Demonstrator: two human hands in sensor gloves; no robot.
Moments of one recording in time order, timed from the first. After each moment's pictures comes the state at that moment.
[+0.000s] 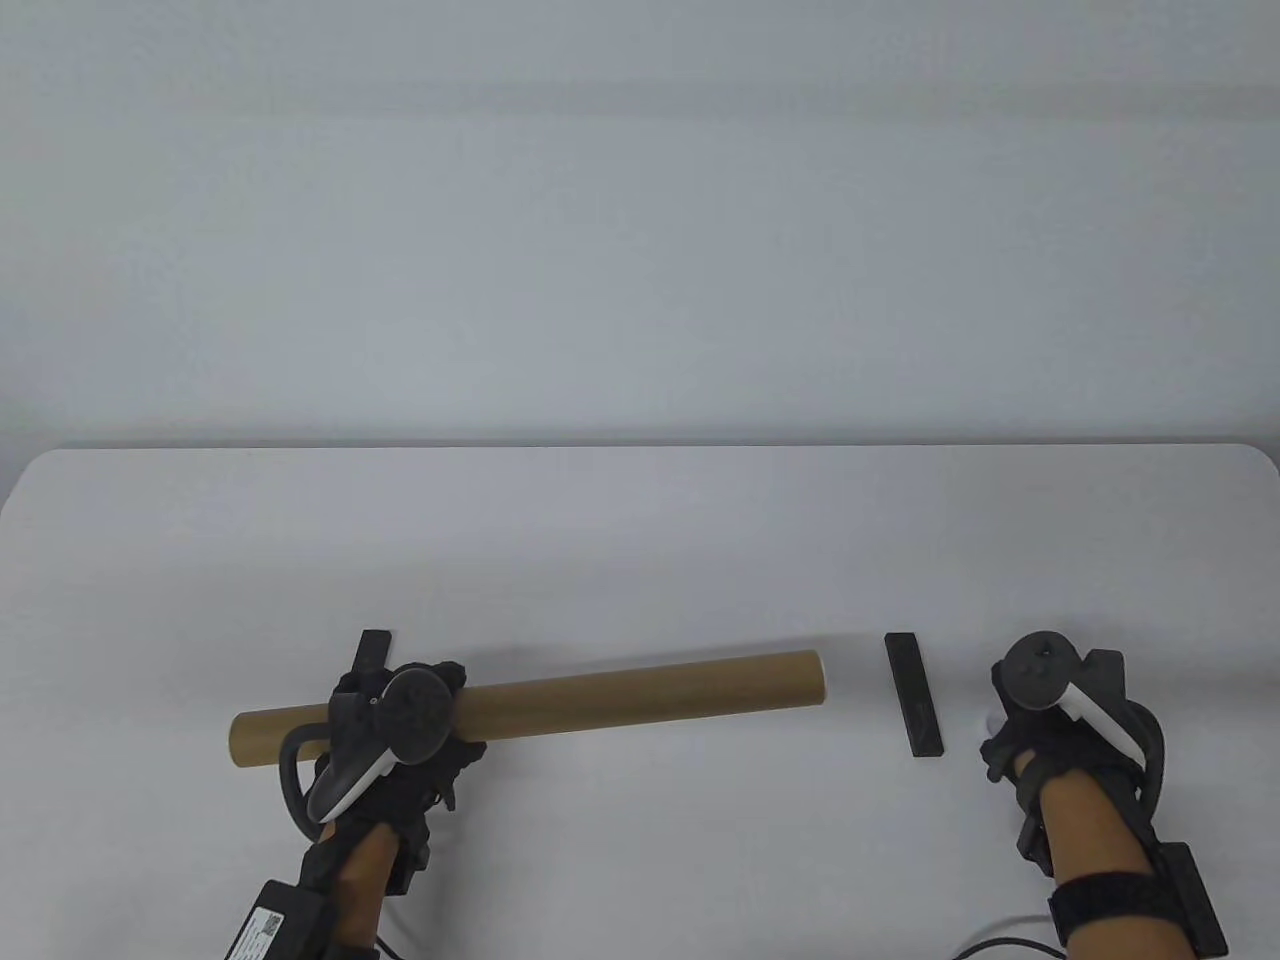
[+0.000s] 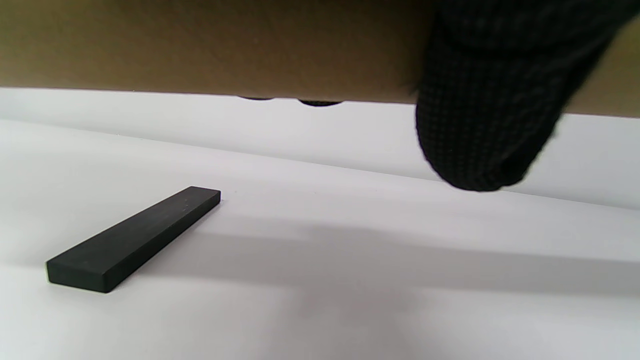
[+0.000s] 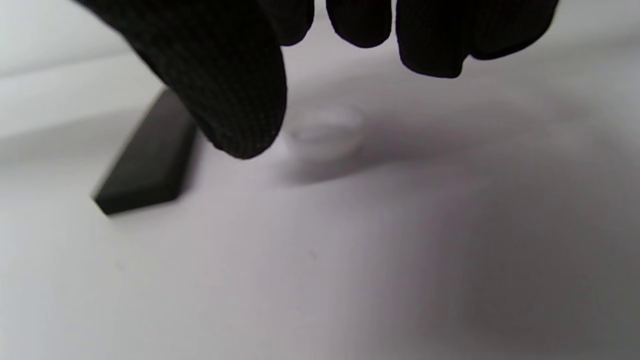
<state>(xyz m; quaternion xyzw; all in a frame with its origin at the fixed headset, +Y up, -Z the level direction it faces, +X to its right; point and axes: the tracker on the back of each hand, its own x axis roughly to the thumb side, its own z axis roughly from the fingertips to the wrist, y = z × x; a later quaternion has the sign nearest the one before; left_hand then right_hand) -0.233 -0.686 -0.335 0.00 0.00 0.06 1.00 0.352 -0.743 -0.378 -0.10 0.17 0.98 0.09</state>
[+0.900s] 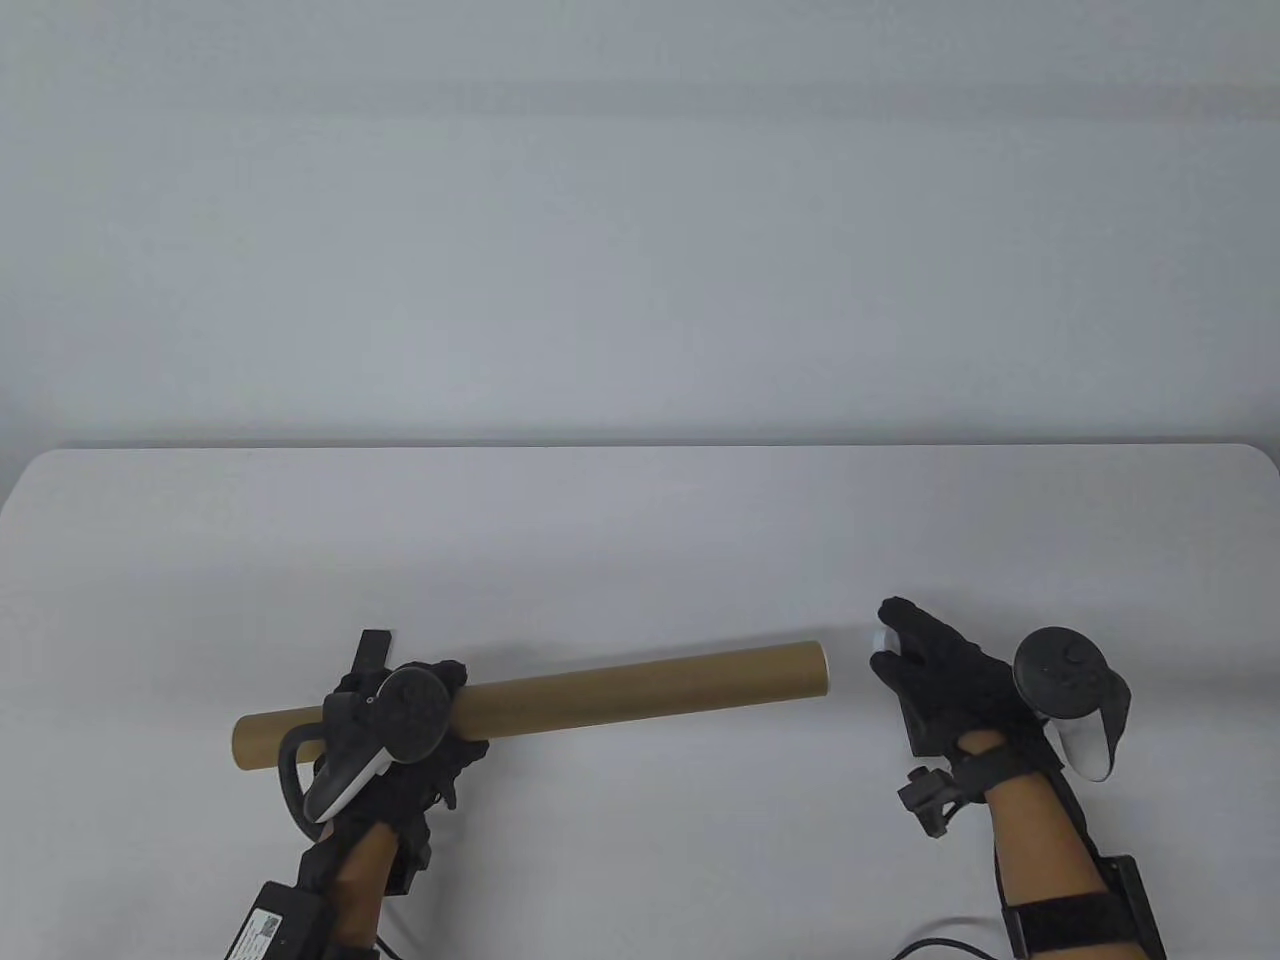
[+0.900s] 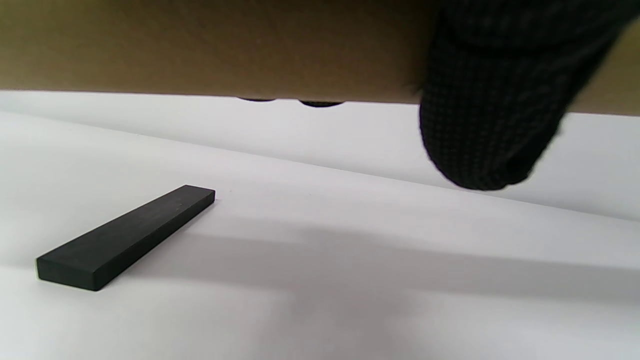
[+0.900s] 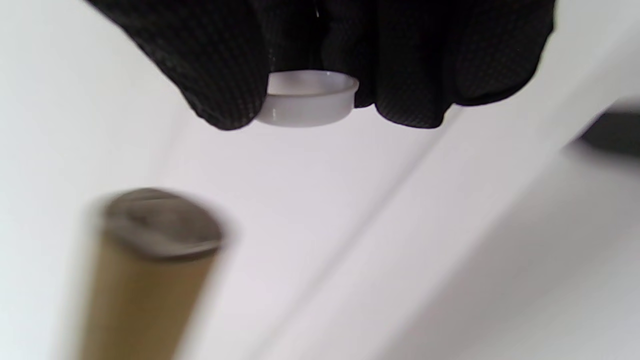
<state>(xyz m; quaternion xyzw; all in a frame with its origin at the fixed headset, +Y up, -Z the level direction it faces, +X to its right) -0.235 -0.684 -0.334 0.00 0.00 0.08 1.00 0.274 -0.684 -0.366 0.11 -0.06 0.83 0.54</state>
